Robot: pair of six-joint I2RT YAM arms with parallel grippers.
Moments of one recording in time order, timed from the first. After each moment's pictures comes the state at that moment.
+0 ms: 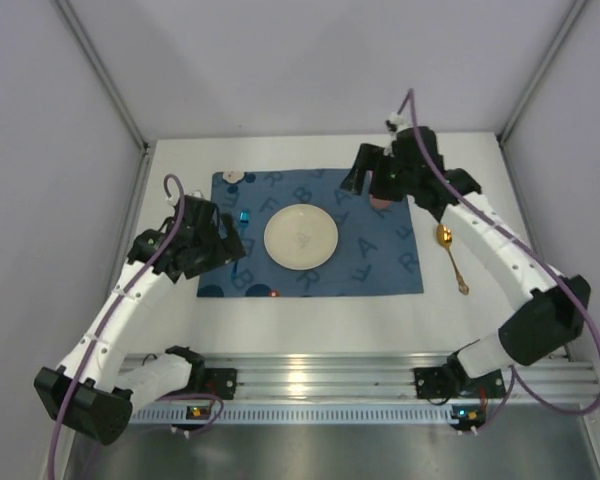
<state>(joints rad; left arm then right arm) -0.36 1.05 1.11 -1.02 -0.15 -0.69 0.50 1.54 1.46 -0.55 -0.14 0.55</state>
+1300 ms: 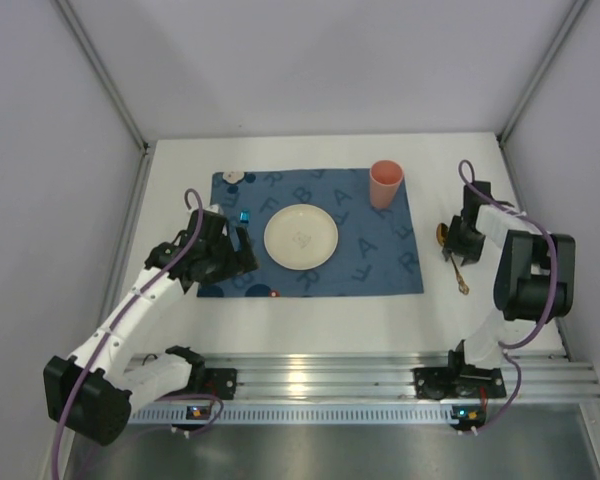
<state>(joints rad) -0.39 1.05 0.89 -0.79 -0.01 -0.65 -0.12 1.70 1.04 -0.63 0.11 0.25</state>
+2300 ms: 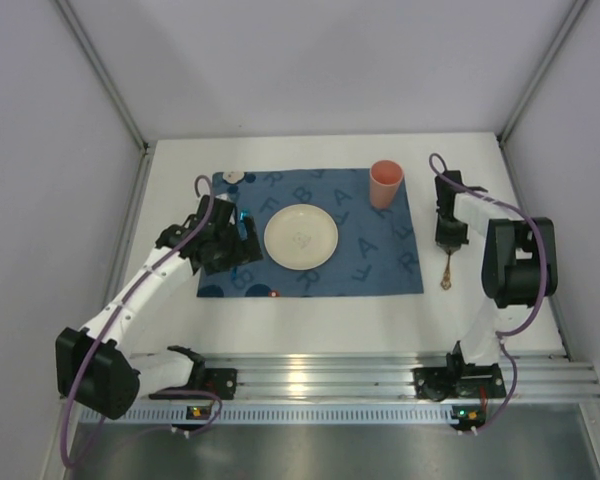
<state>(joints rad) -0.39 1.19 0.99 -0.79 -0.01 -0.63 0.04 1.82 1.18 -0.68 0.33 0.23</state>
